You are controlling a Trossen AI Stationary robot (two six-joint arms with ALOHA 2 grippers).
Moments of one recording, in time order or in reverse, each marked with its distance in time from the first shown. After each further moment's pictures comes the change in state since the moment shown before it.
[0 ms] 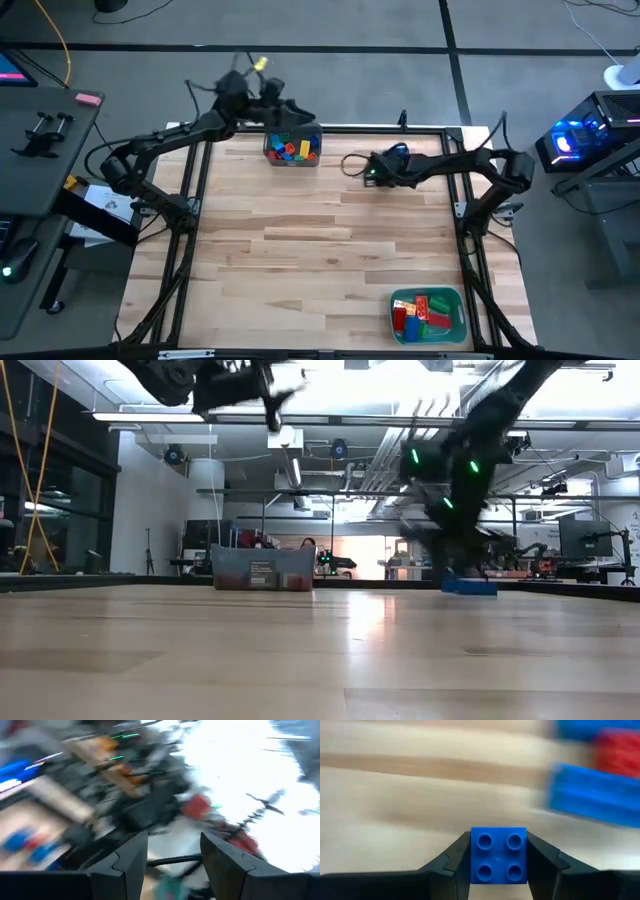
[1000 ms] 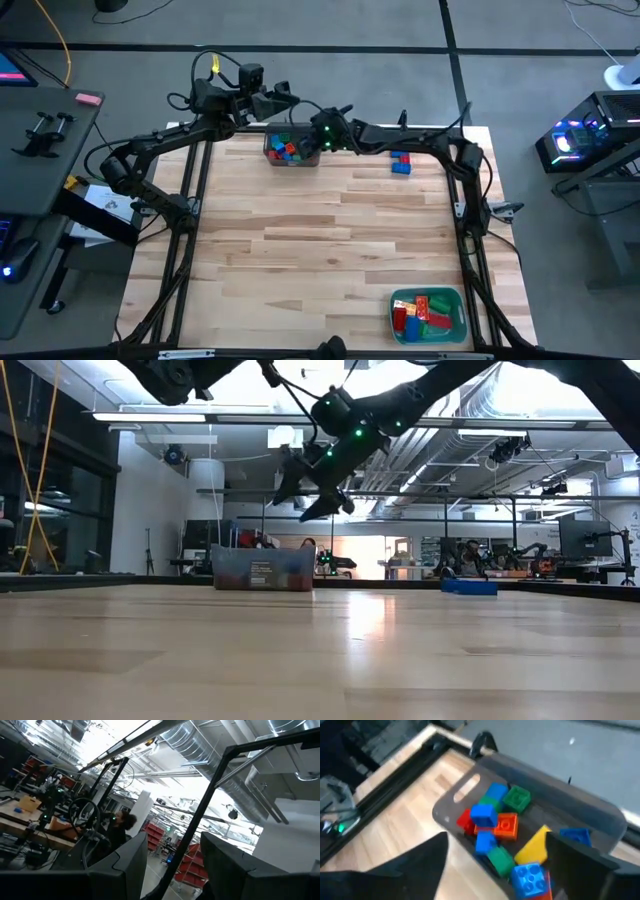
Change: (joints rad) left arm 0.001 -0.003 0.002 0.686 0.047 -0.370; right arm 0.000 0.403 0.765 0.358 -0.289 -0.568
